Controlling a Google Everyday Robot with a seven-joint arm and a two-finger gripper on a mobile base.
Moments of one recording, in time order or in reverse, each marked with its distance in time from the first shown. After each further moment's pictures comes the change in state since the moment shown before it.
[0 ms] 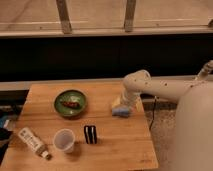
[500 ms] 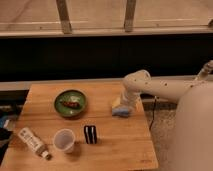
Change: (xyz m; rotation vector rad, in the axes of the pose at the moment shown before) arm 0.000 0.000 0.000 0.000 0.000 0.000
